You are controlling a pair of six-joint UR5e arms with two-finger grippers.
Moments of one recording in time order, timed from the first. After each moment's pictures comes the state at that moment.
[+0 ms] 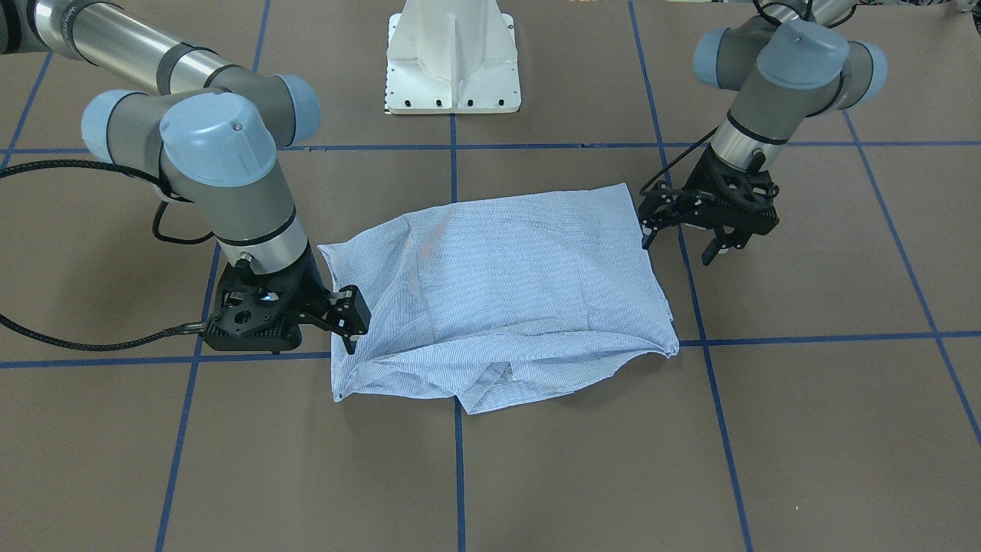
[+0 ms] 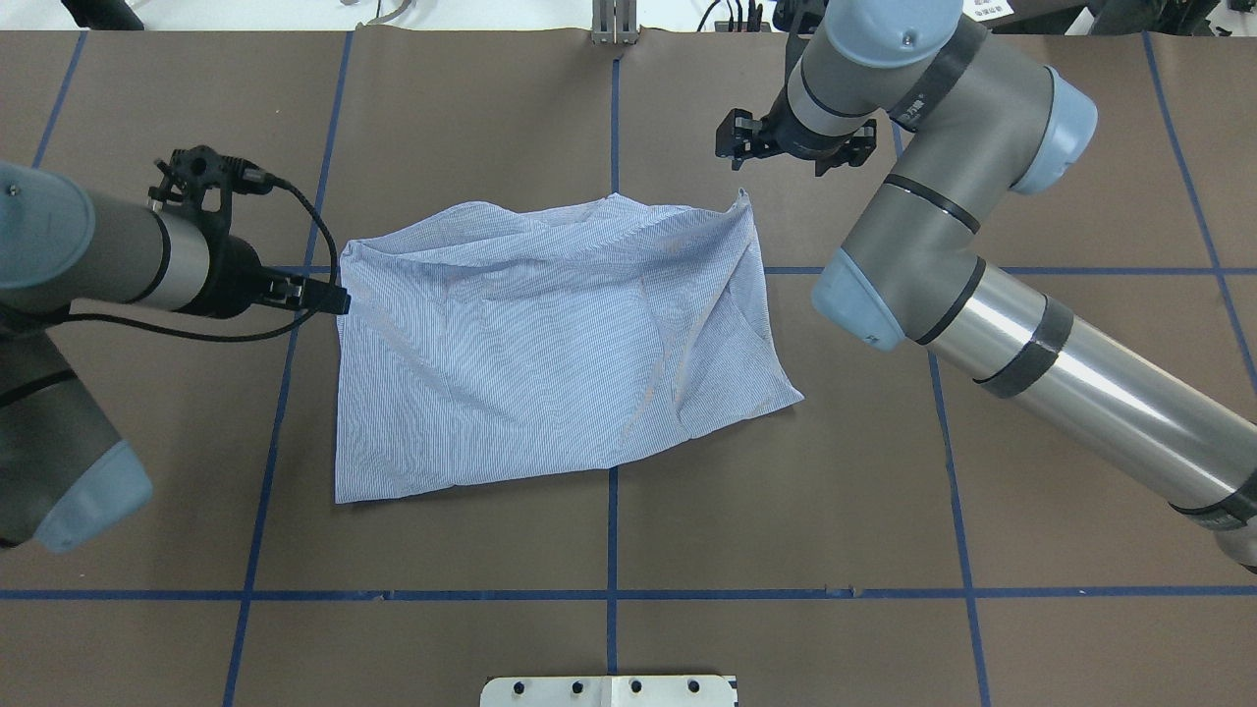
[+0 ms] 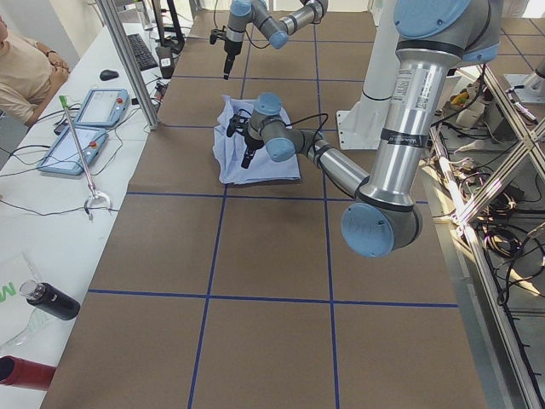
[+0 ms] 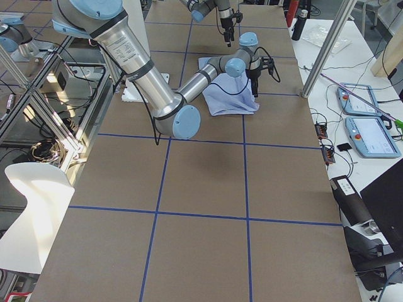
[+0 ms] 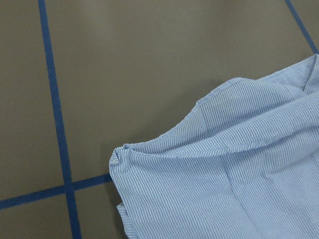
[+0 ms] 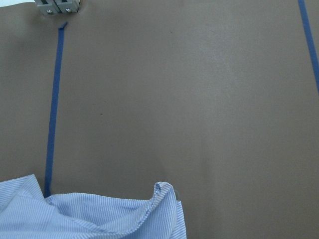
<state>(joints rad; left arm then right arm) -0.74 -1.76 -1.90 -2.04 -1.91 -0.94 0.83 -0.87 1.56 -1.46 1.88 1.05</state>
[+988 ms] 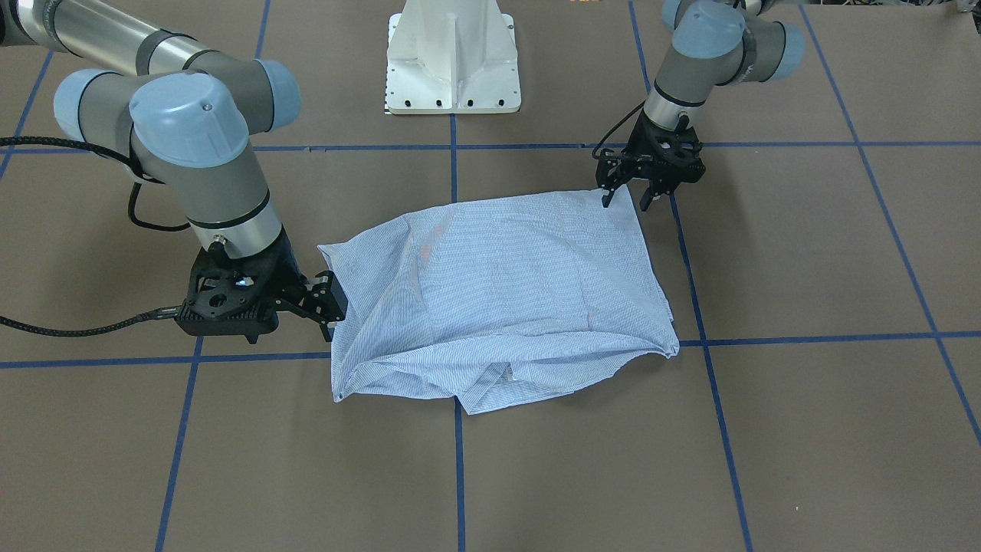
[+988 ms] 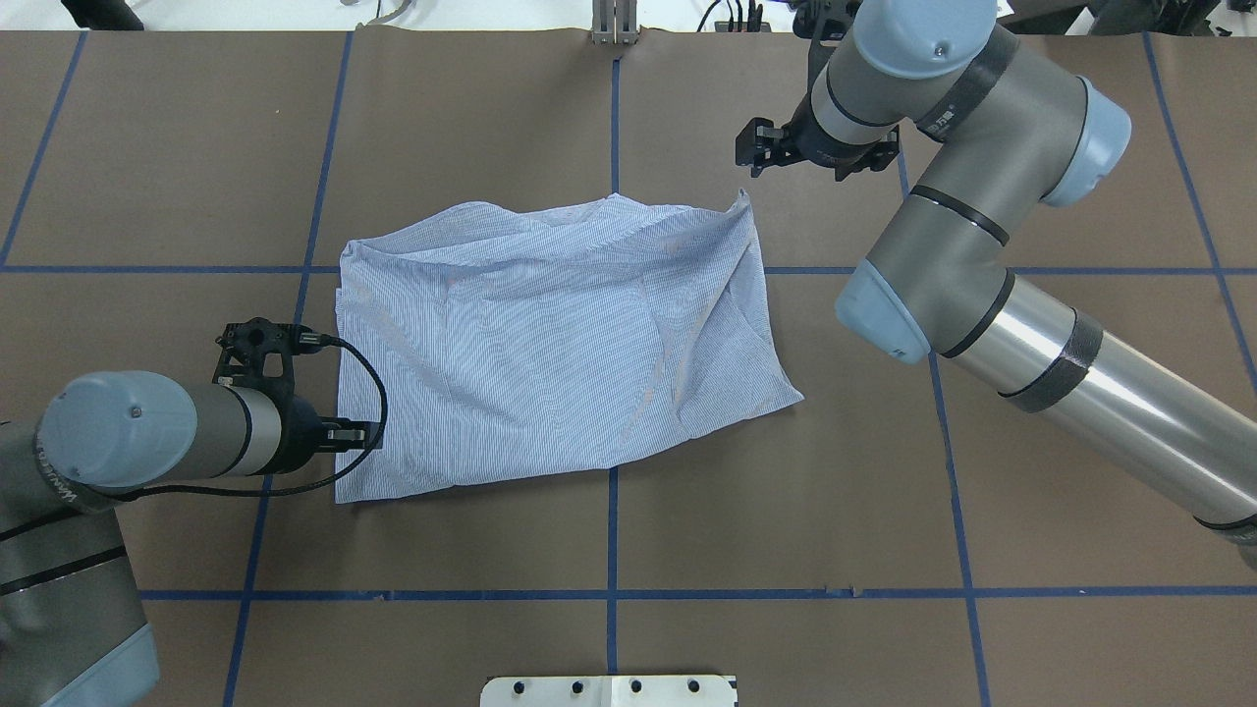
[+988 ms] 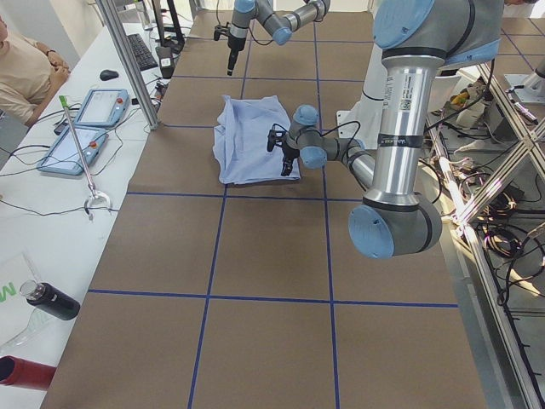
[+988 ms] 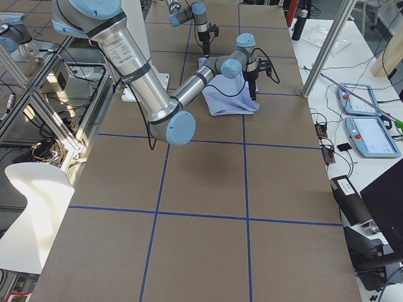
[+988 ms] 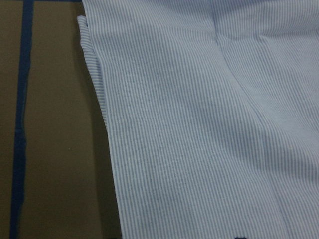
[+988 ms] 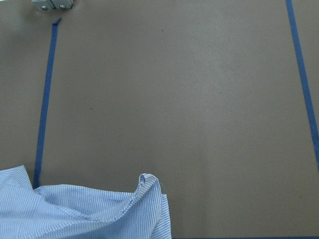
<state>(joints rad) -0.46 -1.67 -1.94 -2.04 -1.70 -1.24 0.83 -0.91 1.61 -1.46 1.88 1.04</state>
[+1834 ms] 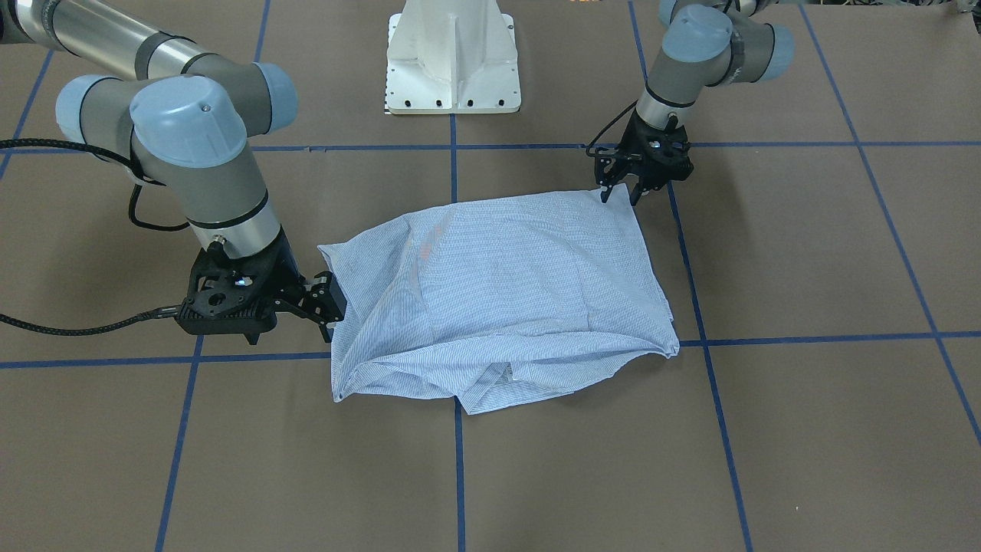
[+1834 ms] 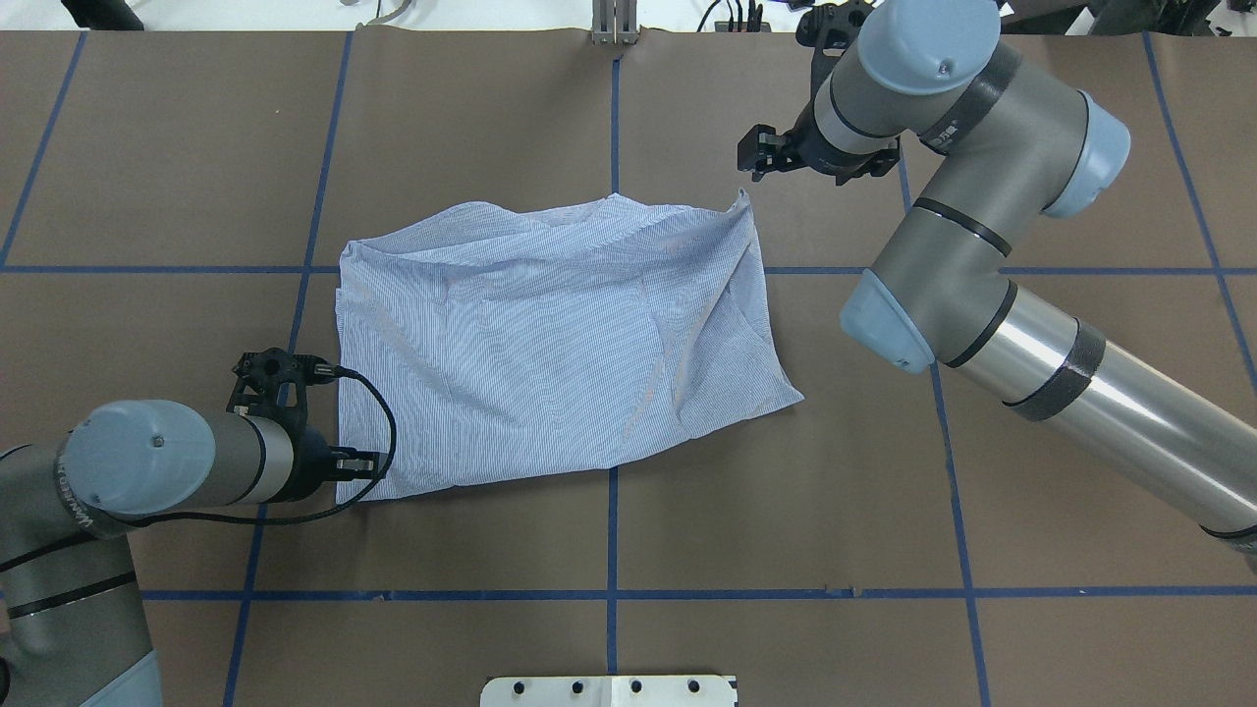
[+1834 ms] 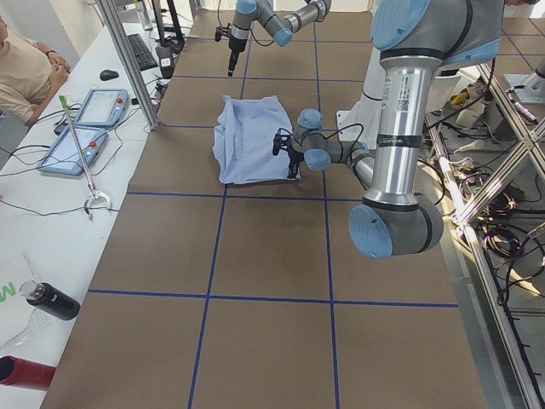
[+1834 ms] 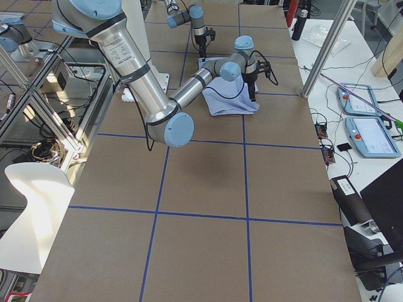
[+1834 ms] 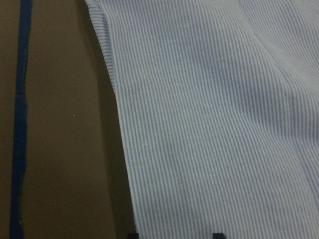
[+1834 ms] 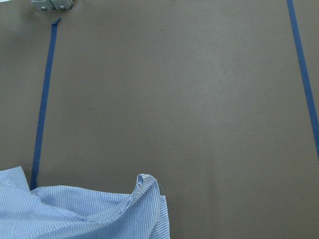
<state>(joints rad) -0.41 -1.67 -1.93 -2.04 -1.70 -1.24 0.82 -0.93 1.61 -1.43 1.86 1.05</state>
